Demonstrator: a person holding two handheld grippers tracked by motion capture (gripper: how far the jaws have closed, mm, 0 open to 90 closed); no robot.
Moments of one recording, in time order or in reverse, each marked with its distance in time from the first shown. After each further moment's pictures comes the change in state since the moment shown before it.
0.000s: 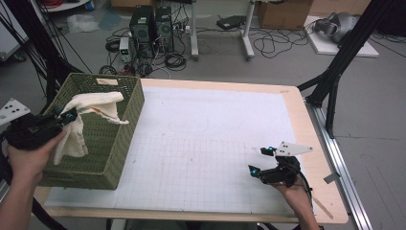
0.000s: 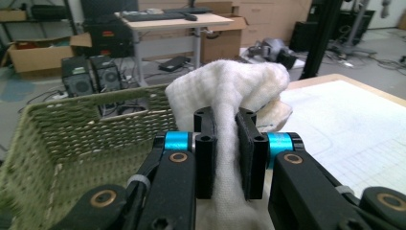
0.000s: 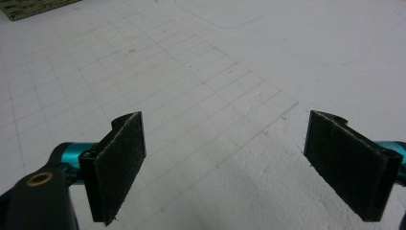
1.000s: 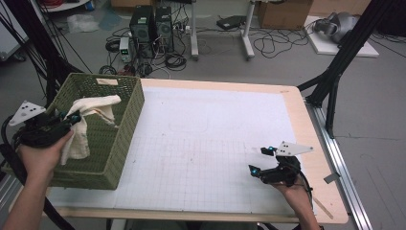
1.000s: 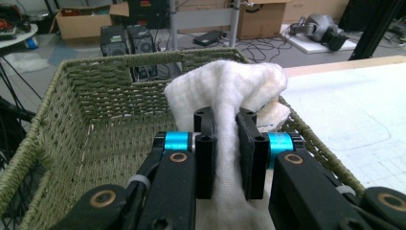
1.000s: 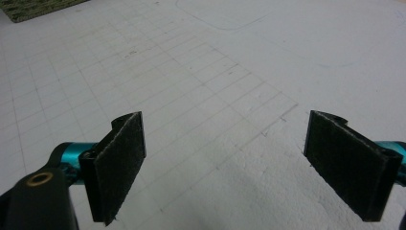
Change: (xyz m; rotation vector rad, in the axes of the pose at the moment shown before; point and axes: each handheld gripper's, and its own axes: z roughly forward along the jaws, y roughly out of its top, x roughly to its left) left arm 0.001 -0.017 0.025 0.112 0.153 -0.029; right arm -0.001 0.000 -0.001 -0.005 0.006 0.005
